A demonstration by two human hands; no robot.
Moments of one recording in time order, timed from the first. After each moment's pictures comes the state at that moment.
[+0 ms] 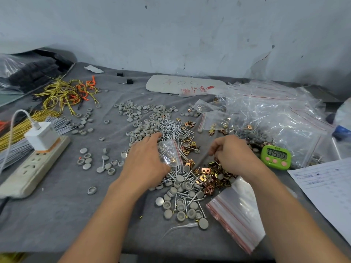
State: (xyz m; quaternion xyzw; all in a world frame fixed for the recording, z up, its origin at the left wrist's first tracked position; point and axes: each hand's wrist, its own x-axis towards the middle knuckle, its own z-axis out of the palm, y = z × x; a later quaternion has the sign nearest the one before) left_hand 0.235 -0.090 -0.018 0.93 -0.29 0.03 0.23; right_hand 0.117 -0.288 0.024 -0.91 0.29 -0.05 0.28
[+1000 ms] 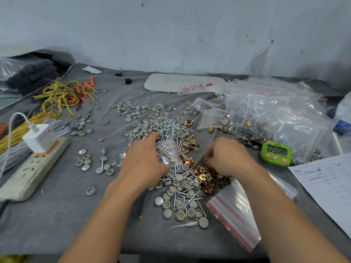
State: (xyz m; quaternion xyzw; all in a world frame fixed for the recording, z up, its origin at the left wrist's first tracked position) left_hand 0.237 -0.089 -0.018 0.93 -0.29 0.03 0.23; right_hand 0.125 -0.275 0.024 -0.95 0.28 0.04 0.13
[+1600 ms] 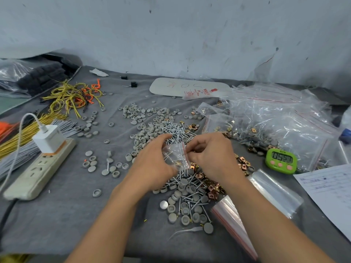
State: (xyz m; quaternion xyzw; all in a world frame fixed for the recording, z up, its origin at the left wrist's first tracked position) left_hand 0.228 -0.086 -0.003 0.89 -0.30 -0.05 0.35; right_hand 0.139 -0.240 0.017 -0.87 0.16 -0.21 0.41
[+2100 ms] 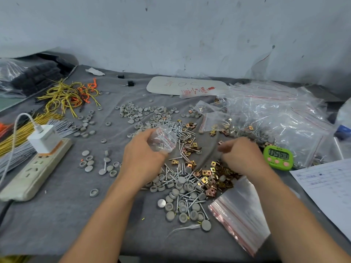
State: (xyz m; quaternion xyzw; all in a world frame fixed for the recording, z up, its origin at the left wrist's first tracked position) left_hand 0.234 -0.084 0.003 0.86 -0.20 0.00 0.47; right_hand 0.112 -0.293 0.023 -0.90 0.35 -0.07 0.27
